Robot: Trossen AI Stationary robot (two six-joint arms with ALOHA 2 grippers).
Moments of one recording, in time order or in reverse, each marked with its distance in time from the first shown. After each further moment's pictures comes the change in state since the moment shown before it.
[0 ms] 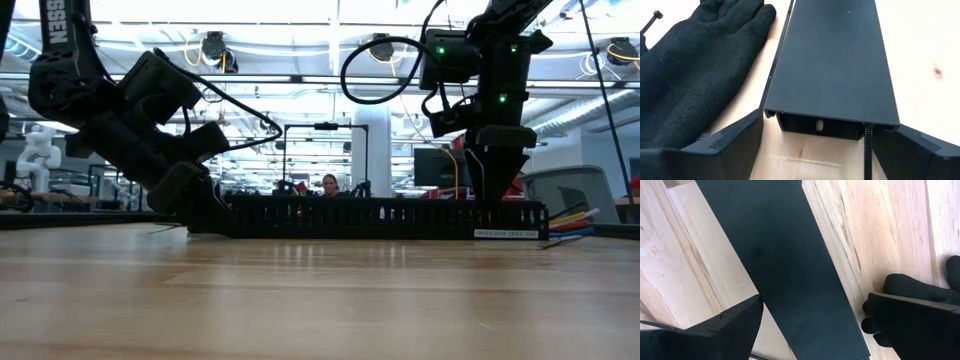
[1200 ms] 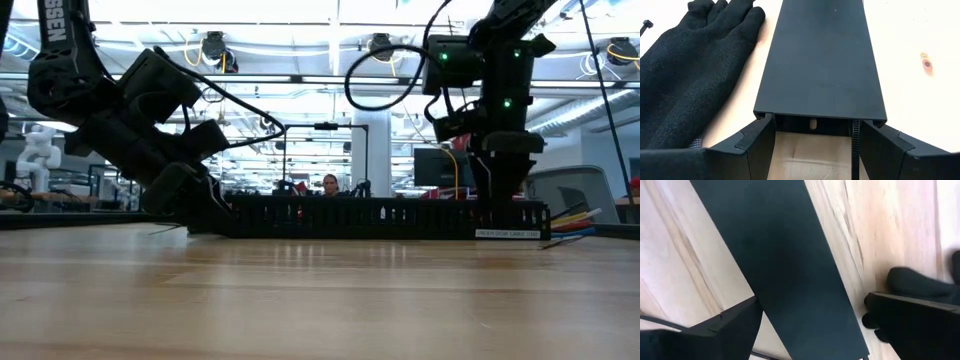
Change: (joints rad) left arm -0.001 0.000 -0.002 -0.023 0.008 0.053; right arm -0.003 0.001 -0.031 0.001 0.001 -0.015
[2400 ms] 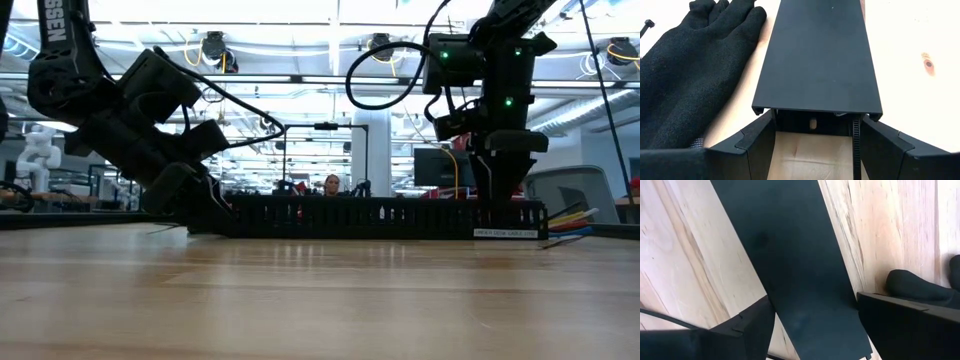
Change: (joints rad) left arm 0.001 0.000 0.000 0.000 0.001 0.000; right arm 0.001 -0.001 0.008 -0.011 0.003 -0.028
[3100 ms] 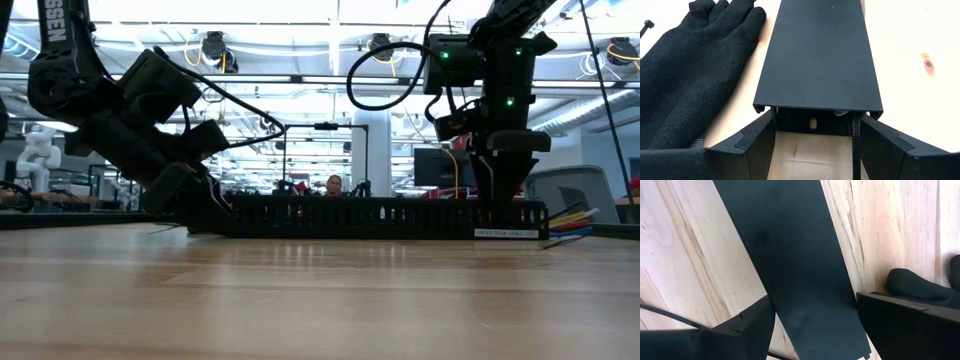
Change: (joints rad) left arm 0.000 0.000 0.000 0.000 0.001 0.001; right arm 0.000 0.000 0.000 -0.019 -0.001 -0.013
